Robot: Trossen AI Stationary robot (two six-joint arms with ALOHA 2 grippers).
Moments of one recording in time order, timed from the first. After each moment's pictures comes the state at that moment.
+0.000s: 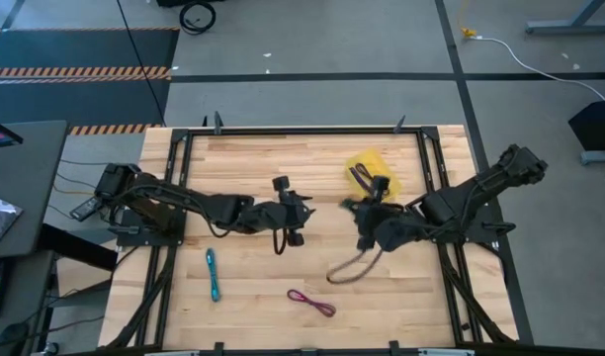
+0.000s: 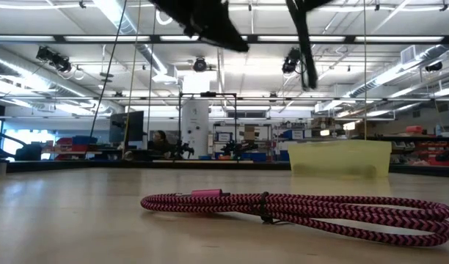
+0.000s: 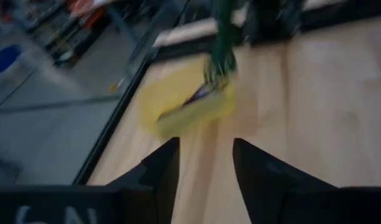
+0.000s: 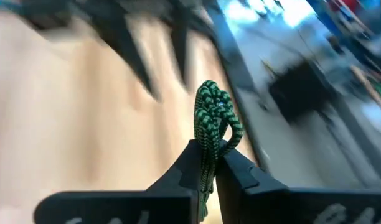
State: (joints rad) left arm -0.21 1.59 1.11 -0.01 -0.61 0.13; right arm 0.45 1.32 1.18 -0.70 0.87 0.09
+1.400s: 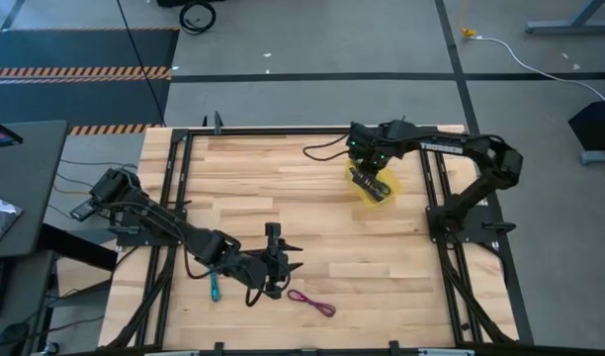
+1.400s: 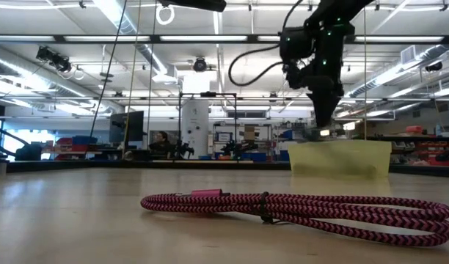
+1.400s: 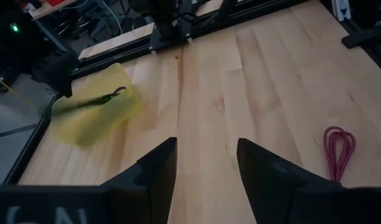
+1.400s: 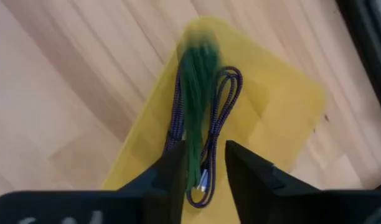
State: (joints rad) left arm -0.52 1.59 1.11 -0.10 -0.64 0.00; right arm -0.46 1.53 1.18 -1.02 0.14 0.13
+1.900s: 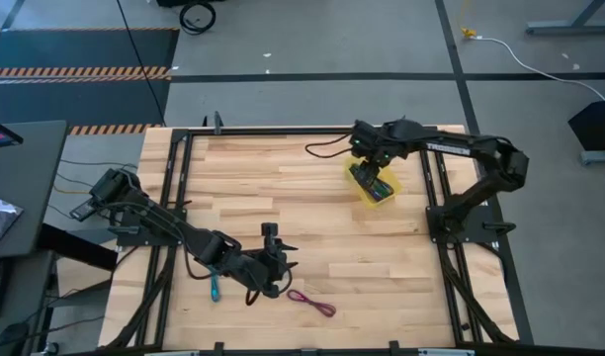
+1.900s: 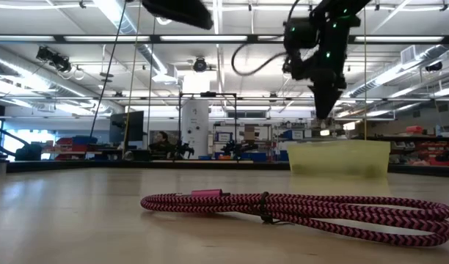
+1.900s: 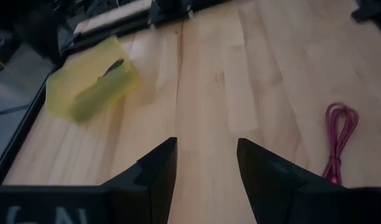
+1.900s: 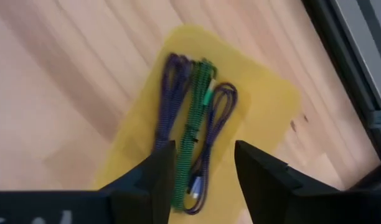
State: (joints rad) left arm -0.52 1.59 1.11 -0.21 -0.64 -0.08; right arm -0.45 1.47 1.18 -1.03 0.18 0.13
